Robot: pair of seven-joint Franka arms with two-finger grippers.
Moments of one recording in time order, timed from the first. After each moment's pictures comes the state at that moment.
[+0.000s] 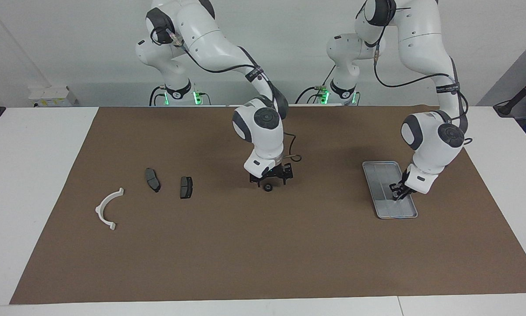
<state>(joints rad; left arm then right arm) 0.02 0.36 0.02 -1.93 0.01 2.29 -0.07 0.60 0.57 0.02 -1.61 0.04 2.26 0.56</state>
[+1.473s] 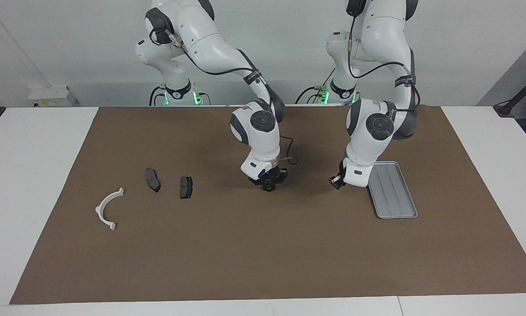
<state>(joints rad) -0.31 0.32 0.00 -1.85 -0.06 2.10 -0.71 0.59 0.57 0.01 -1.65 0.04 2.30 0.56</state>
